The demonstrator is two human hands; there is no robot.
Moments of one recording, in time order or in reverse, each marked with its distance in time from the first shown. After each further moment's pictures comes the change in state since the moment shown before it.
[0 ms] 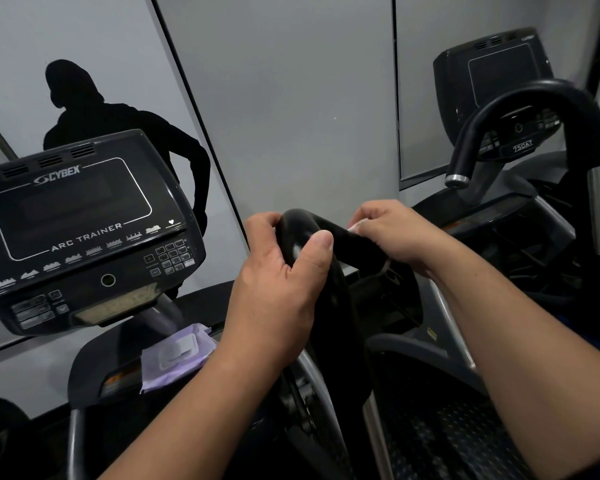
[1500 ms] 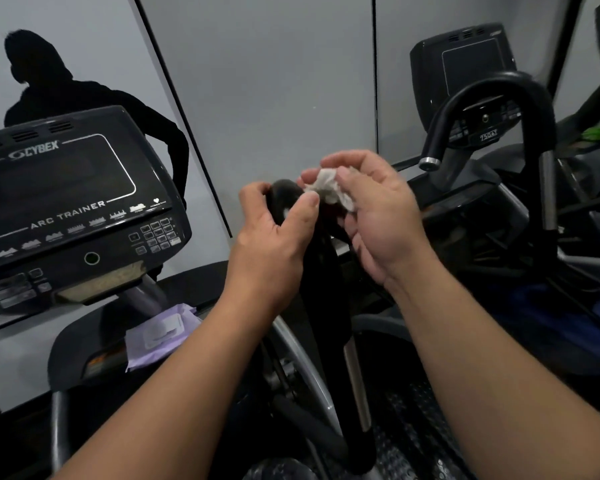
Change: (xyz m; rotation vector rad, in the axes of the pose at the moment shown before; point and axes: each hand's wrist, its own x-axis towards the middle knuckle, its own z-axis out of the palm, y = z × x) left_hand -0.004 0.005 -0.002 -0.042 -0.044 -0.013; right_hand -0.089 -0.060 0.035 0.938 0.106 -0.261
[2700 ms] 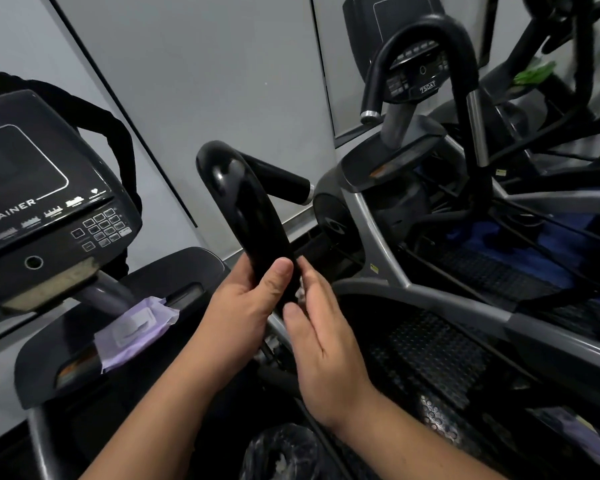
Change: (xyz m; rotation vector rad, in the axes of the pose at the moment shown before) left_hand -0.079 -0.046 0.011 -0.394 -0.403 -0.282; right_hand -0.165 0.098 -0.020 -0.601 0.116 -0.030
